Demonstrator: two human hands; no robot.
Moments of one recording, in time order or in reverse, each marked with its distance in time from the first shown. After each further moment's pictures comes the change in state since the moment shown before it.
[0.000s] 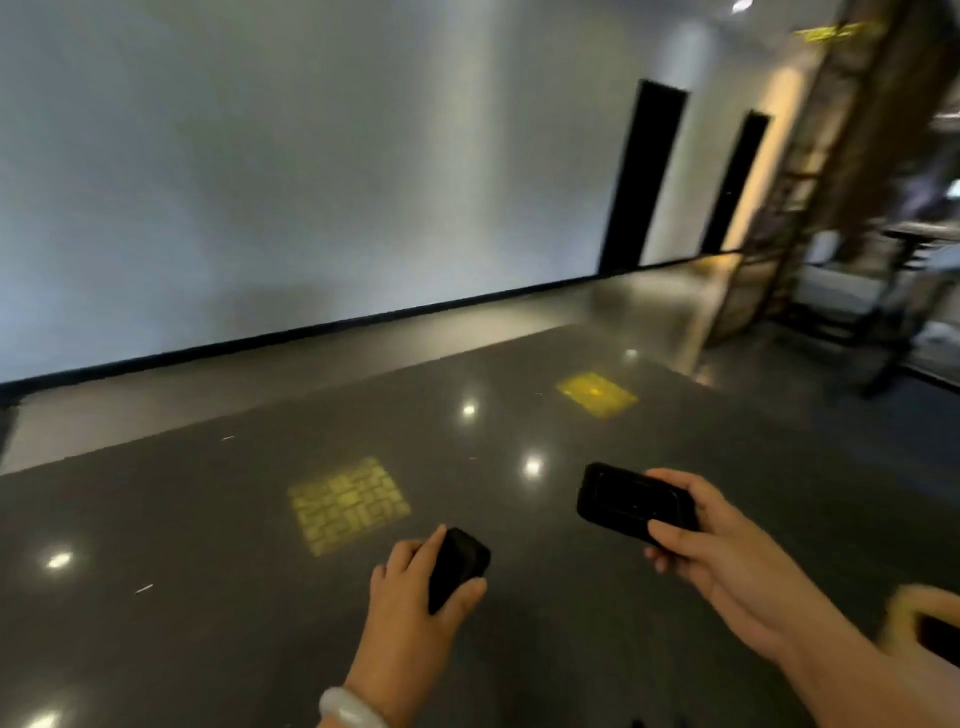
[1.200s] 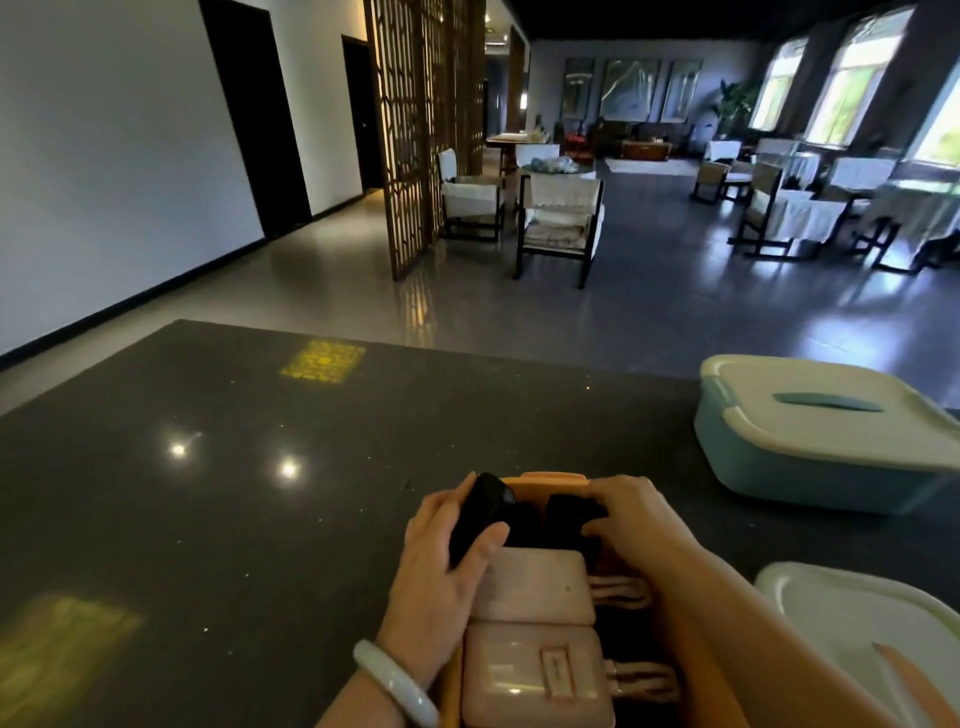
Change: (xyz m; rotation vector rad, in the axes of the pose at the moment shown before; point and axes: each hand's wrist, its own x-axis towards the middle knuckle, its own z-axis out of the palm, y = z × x) left_hand 0.024 0.242 0.307 -0.346 -0.660 0.436; right_hand -0.056 0.092 -0.331 -0.962 0.574 0.317
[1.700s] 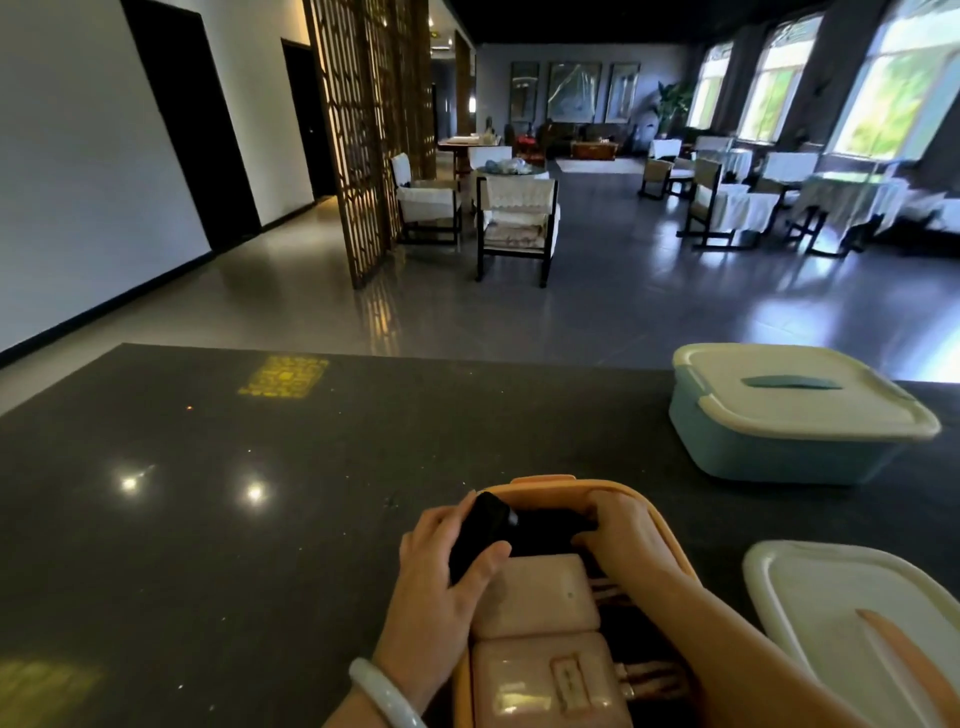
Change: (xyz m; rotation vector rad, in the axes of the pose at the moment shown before) left_hand 0.014 -0.016 -0.004 0.059 -0.114 0.023; right_hand -0.008 0.009 0.036 0.079 0.212 0.141
